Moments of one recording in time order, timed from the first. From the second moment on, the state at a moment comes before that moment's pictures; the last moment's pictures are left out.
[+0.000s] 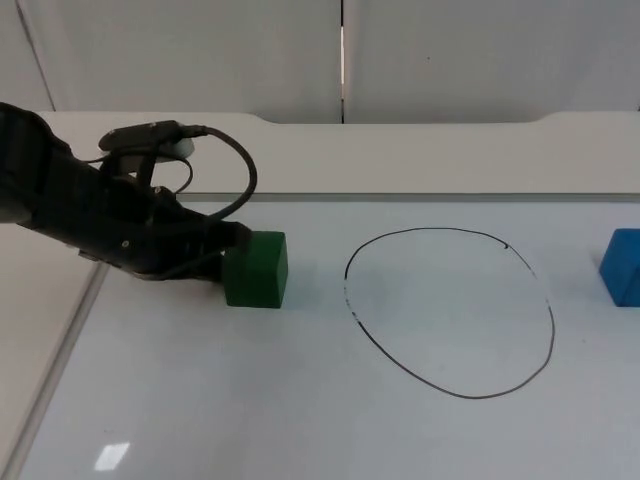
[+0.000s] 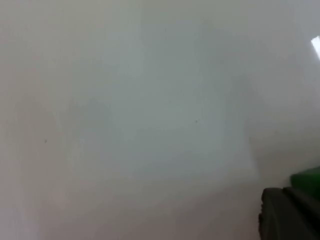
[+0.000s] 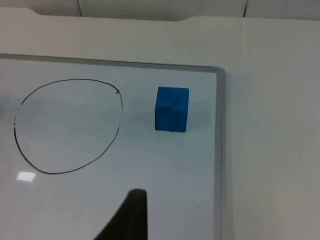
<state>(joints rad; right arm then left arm) 0.07 0.00 -0.52 -0.01 1.08 0.00 -0.19 2.10 -0.97 -1.73 0.35 1.66</state>
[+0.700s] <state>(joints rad) 0.07 0.00 -0.52 -0.01 1.08 0.00 -0.24 2.10 -0.98 -1.73 0.39 1.62</state>
